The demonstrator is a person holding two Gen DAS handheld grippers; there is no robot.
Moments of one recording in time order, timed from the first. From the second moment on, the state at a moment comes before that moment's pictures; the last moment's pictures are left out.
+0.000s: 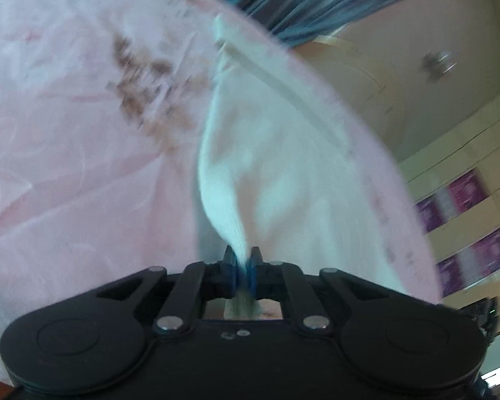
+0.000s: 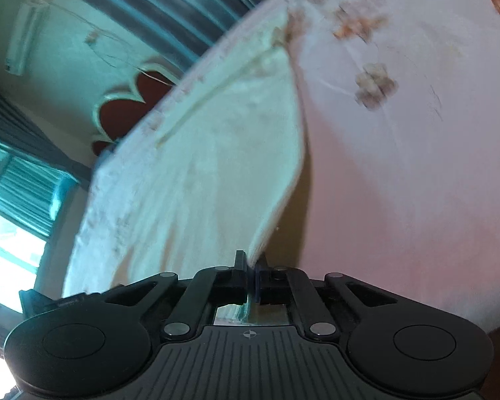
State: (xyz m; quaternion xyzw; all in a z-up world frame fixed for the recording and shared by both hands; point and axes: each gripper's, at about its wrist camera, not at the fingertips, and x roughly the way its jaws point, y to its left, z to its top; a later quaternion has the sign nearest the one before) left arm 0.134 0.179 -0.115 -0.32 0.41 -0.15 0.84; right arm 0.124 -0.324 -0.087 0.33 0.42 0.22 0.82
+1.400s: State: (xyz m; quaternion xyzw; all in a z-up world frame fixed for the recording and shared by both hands) left arm 0.505 0.181 -0.102 -0.31 0.39 -0.14 0.86; right arm 0.519 -0.329 -0.099 0.39 0.40 0.11 0.82
